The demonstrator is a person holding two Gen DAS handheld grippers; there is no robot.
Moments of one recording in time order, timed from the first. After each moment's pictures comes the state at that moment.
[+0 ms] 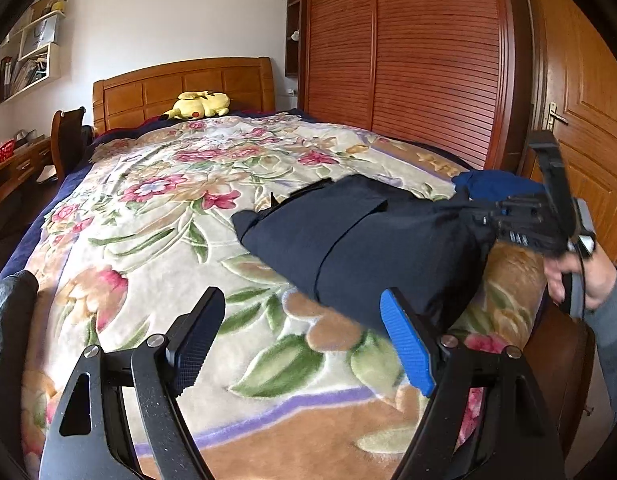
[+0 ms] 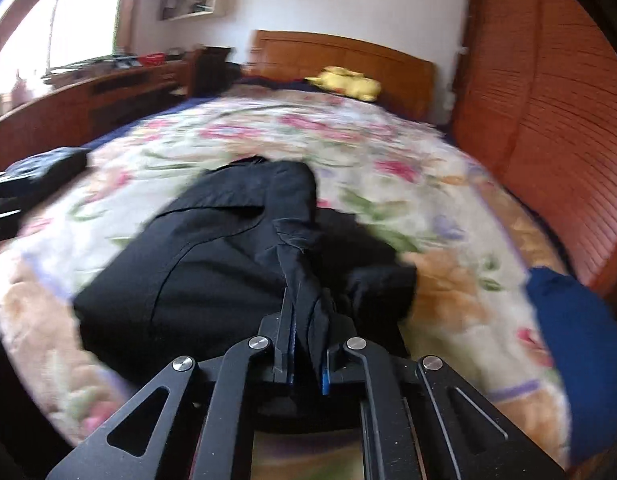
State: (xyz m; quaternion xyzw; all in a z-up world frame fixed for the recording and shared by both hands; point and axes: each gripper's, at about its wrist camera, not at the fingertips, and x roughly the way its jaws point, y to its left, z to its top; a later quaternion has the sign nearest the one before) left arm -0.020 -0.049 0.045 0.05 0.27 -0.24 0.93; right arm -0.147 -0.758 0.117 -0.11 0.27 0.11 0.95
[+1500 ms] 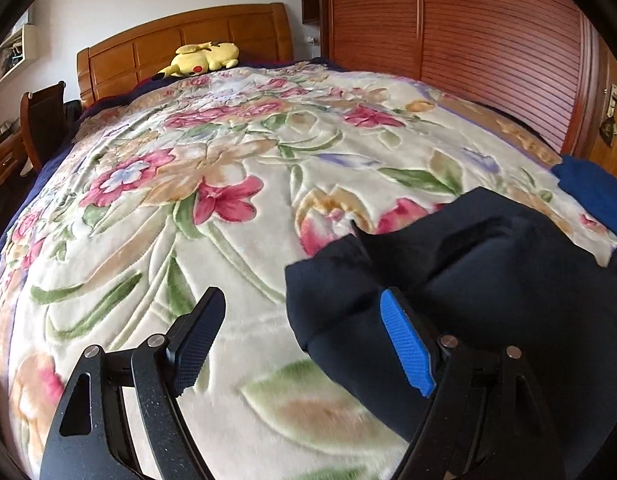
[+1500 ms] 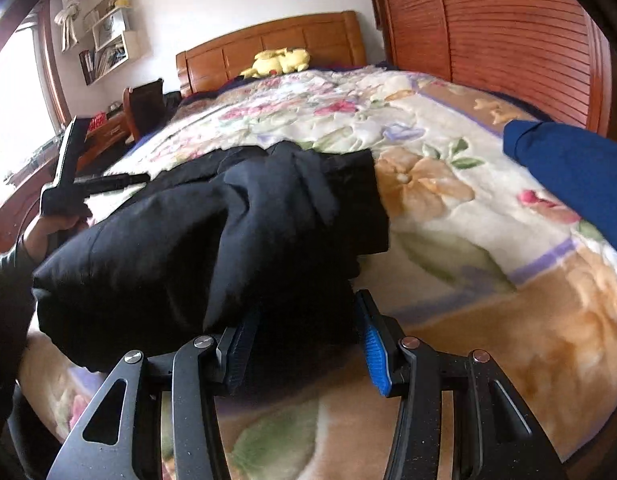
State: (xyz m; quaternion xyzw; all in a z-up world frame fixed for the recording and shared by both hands) left arm 0.238 -0.103 -0.018 0.09 0.35 -0.19 0.91; right arm -0.136 -0.816 0.029 0.05 0.31 0.10 0.94
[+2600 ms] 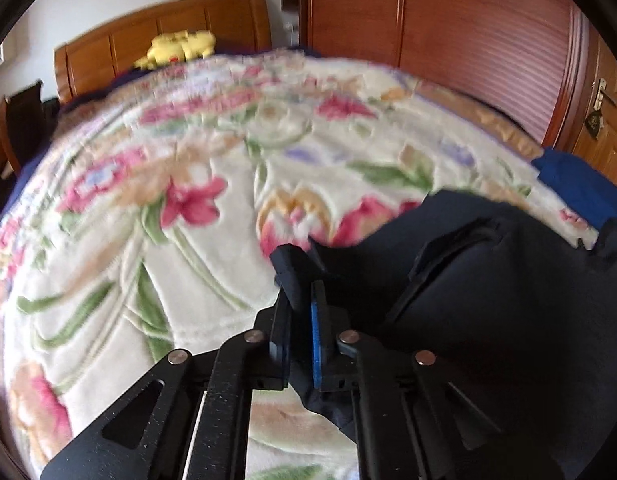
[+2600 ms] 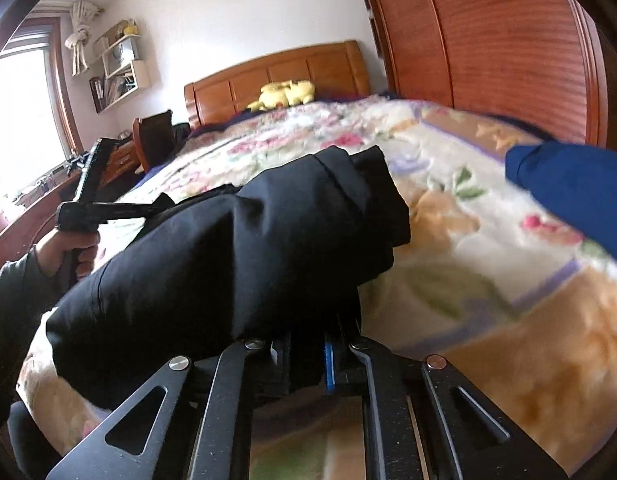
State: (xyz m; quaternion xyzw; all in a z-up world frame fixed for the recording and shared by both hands) left arm 0.223 -0.129 0.010 0.09 0.36 -0.23 0.90; right arm -0.148 -0.834 0.050 0.08 0.23 0.11 0.96
